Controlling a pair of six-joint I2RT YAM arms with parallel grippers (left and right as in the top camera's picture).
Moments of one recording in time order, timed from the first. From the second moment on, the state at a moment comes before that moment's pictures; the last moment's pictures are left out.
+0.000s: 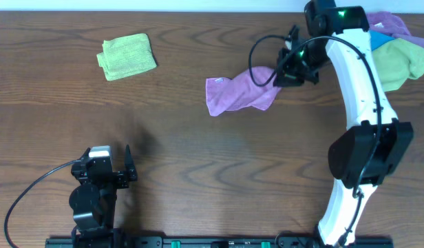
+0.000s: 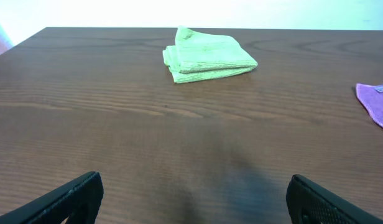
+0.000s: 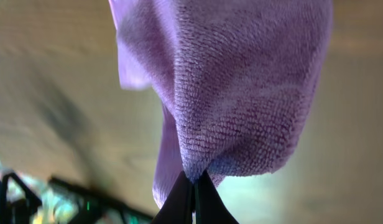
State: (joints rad) left arm 0.13 0.11 0.09 -0.30 0.05 0.05; right arm 0.11 2.12 2.11 -1.58 -0.41 0.18
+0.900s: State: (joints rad) left arm 0.13 0.11 0.09 -0.30 0.05 0.05; right arm 0.32 1.53 1.49 -1.31 -0.24 0.05
